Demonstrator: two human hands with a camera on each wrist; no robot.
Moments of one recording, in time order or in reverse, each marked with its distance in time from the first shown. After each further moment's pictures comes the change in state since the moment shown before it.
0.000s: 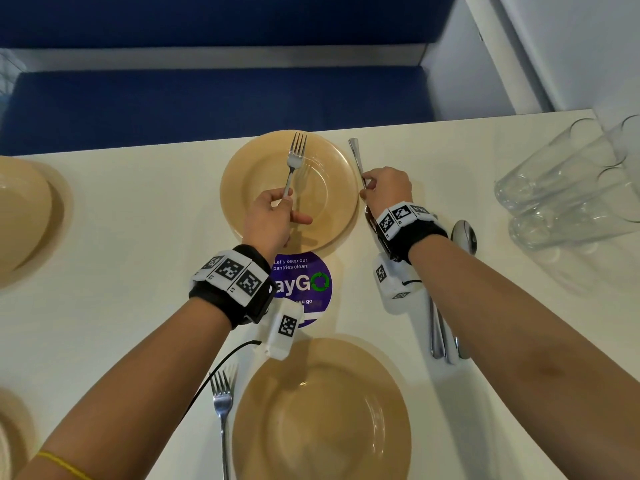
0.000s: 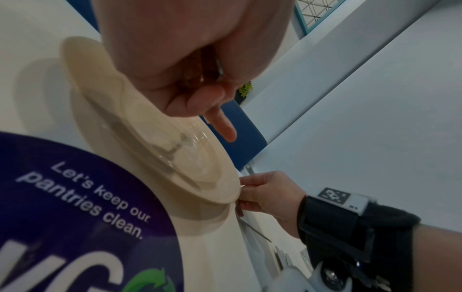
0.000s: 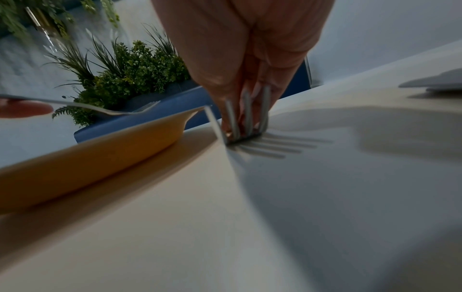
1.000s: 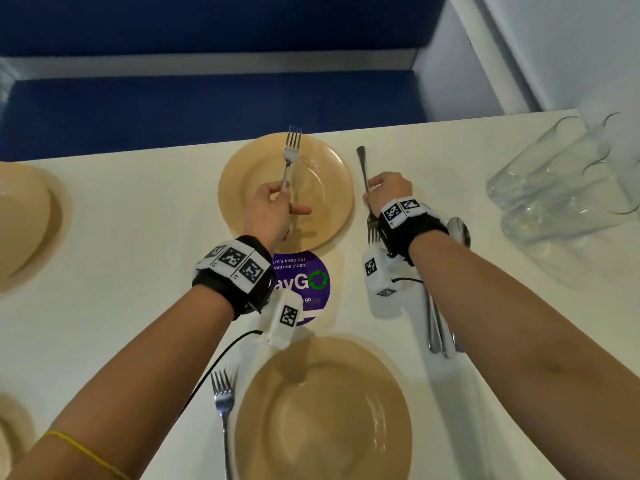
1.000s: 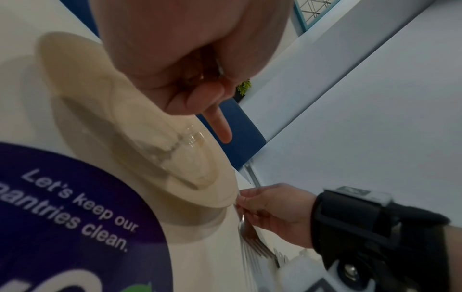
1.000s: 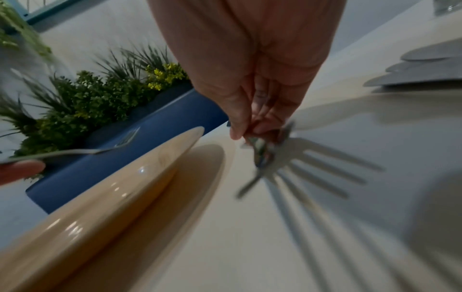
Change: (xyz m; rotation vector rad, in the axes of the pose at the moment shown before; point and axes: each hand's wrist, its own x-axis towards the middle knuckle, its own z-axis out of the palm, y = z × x) left_hand 0.004 0.009 0.002 0.018 -0.004 0.008; right_hand -0.009 -0.002 -0.011 0.195 -0.015 0.276
